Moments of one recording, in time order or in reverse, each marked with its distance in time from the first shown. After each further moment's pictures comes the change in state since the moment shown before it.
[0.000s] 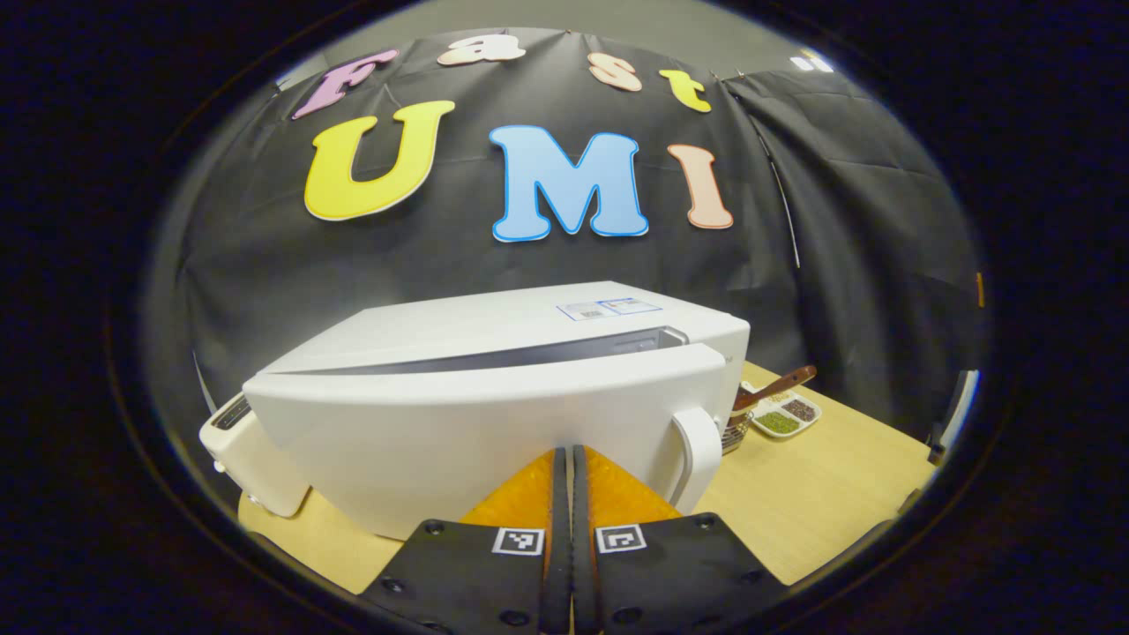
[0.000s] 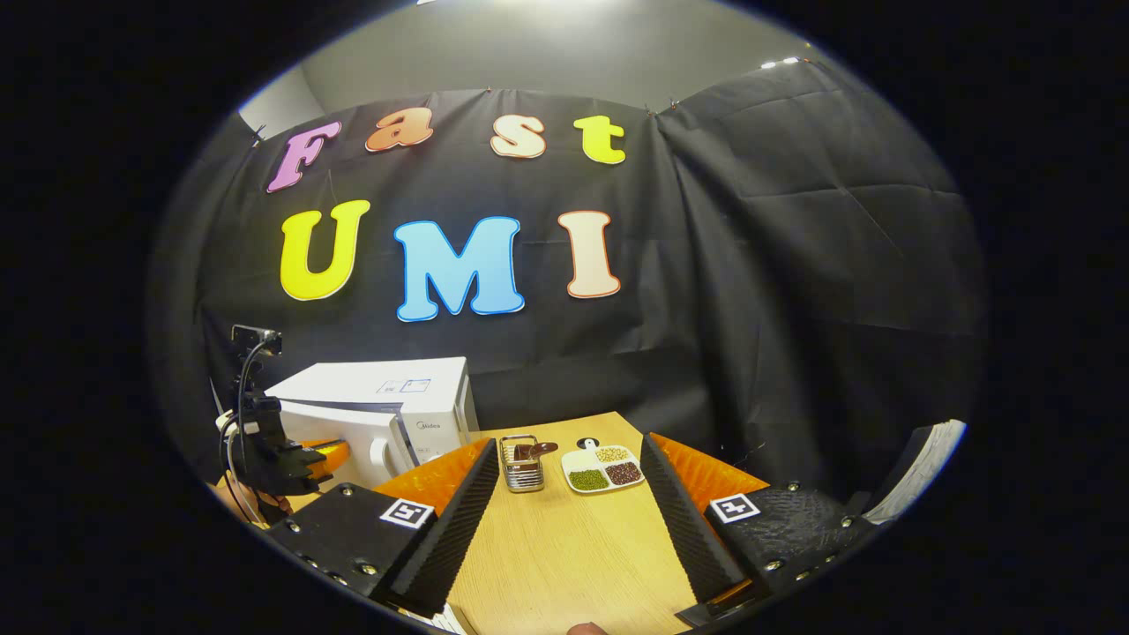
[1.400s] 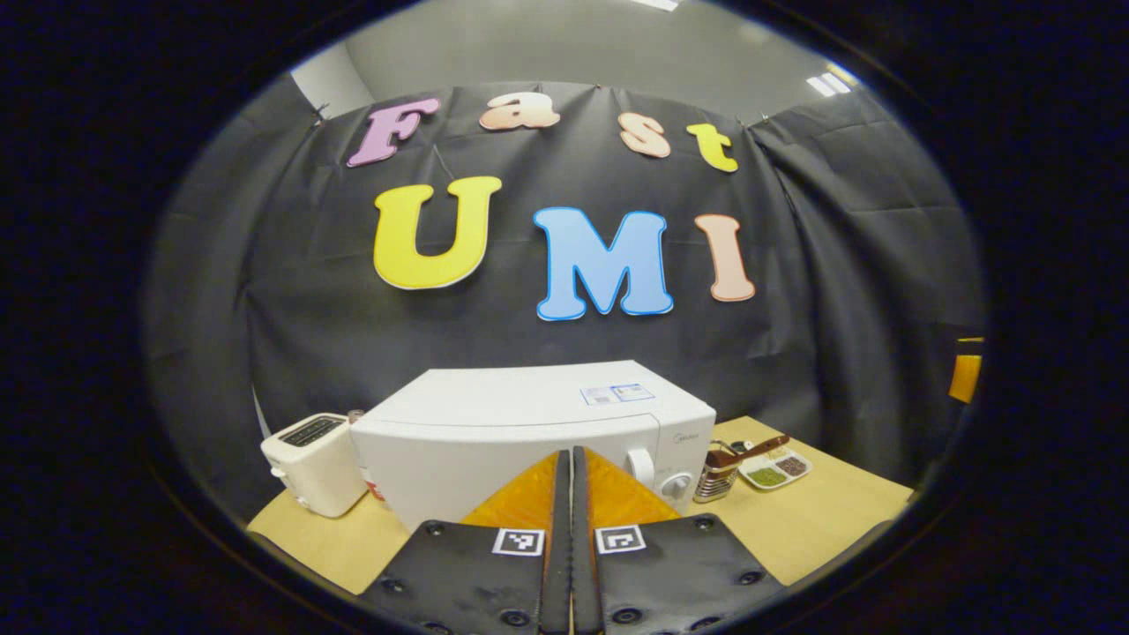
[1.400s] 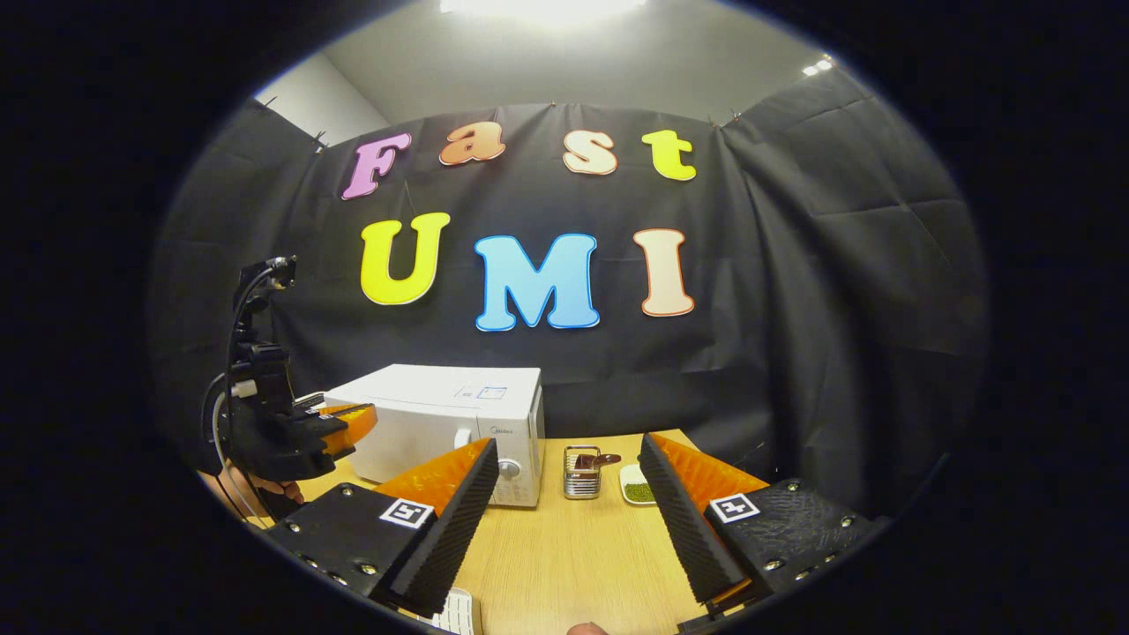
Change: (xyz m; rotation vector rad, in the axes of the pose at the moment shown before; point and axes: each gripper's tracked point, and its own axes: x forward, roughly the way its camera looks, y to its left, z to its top) left arm -0.131 -0.017 0.080 -0.030 -0.197 0.184; right arm -0.033 0.033 0.020 -0.049 -0.065 0.279
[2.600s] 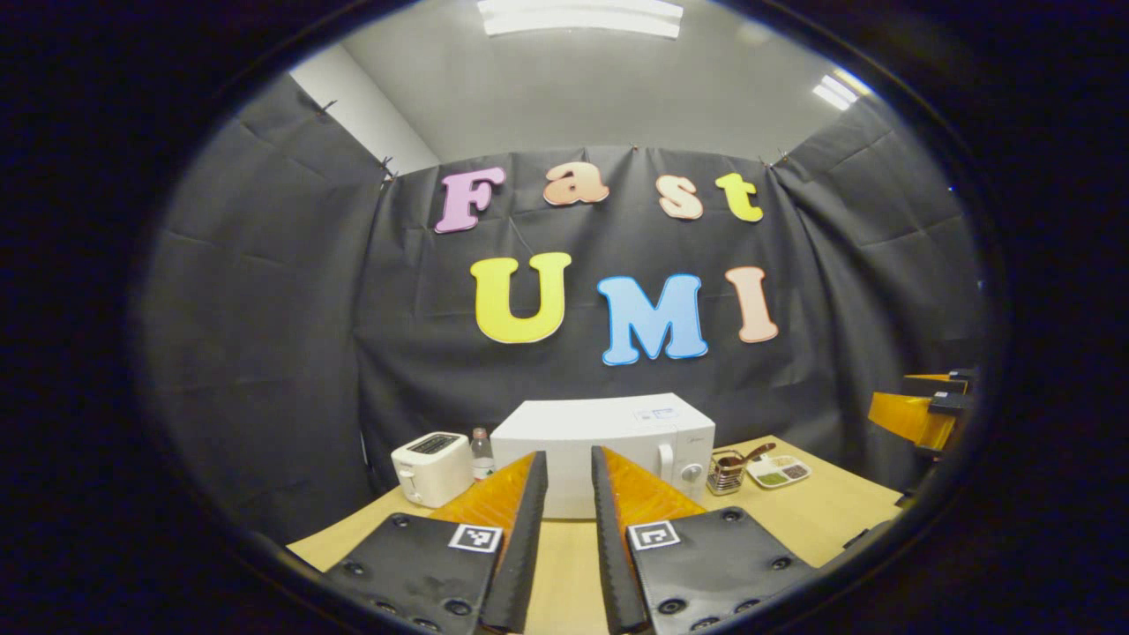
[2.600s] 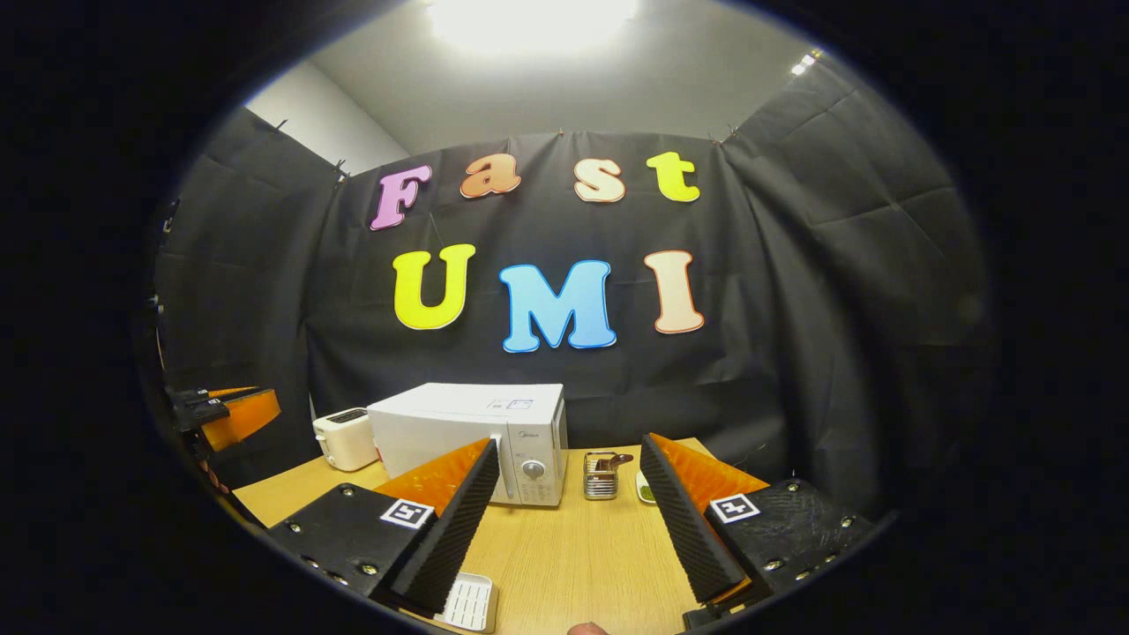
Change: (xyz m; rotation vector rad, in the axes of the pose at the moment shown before) left arm -0.224 0.035 0.049 0.006 -0.115 0.177; right arm -0.061 0.010 0.004 0.031 -0.070 0.061
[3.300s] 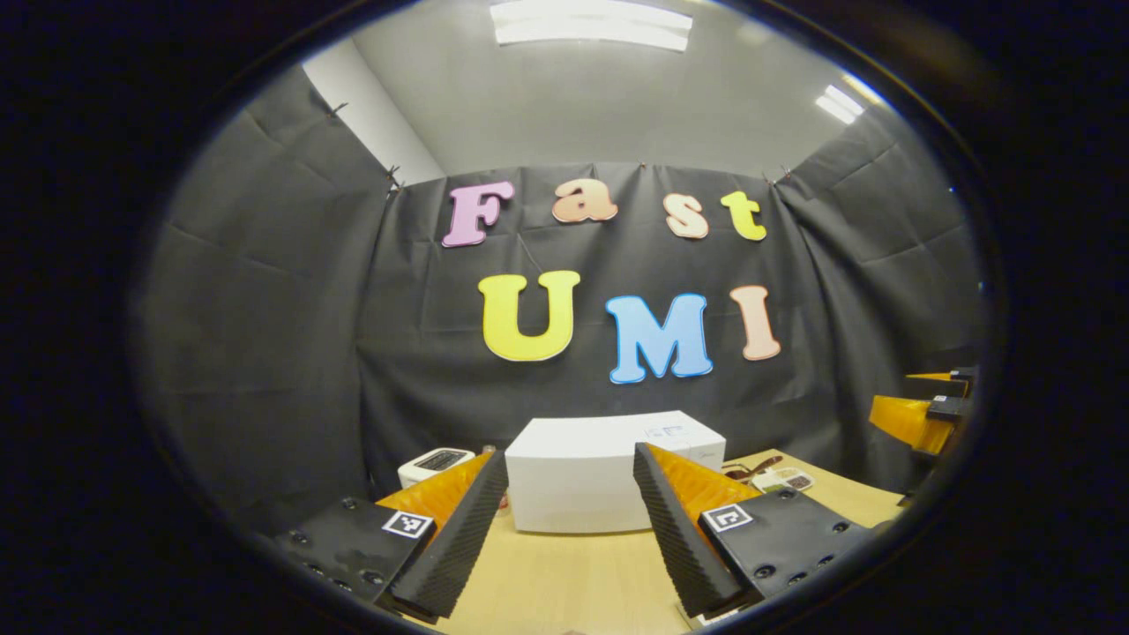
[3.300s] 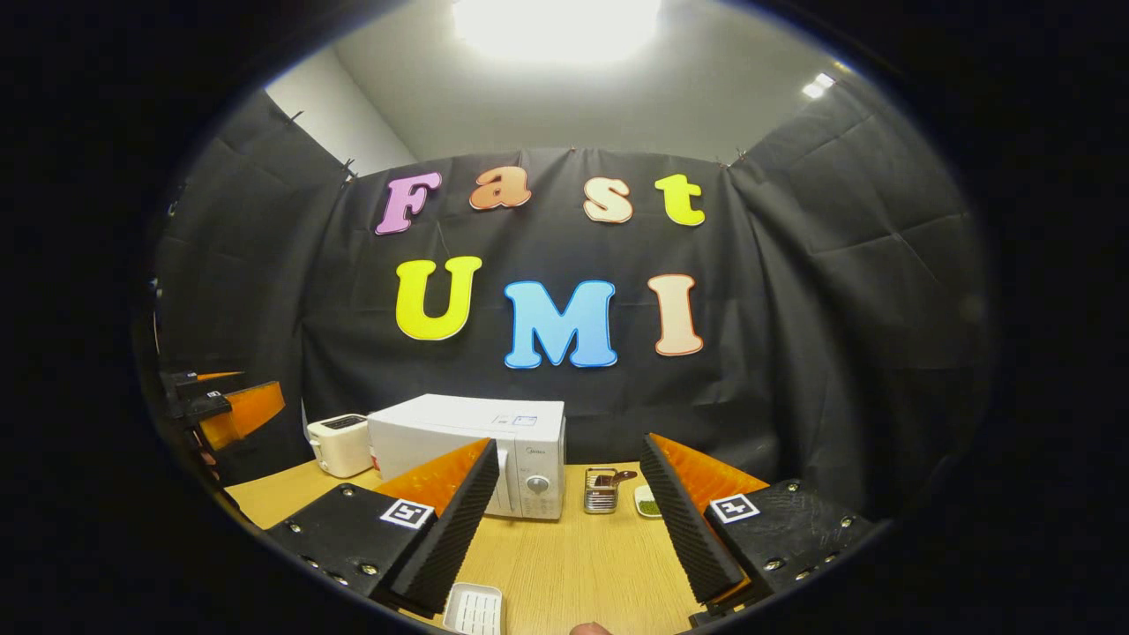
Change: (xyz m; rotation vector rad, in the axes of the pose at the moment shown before) left arm 0.002 0.035 0.016 0.000 -0.067 0.013; right arm -0.003 0.029 0.019 -0.052 -0.062 -0.026
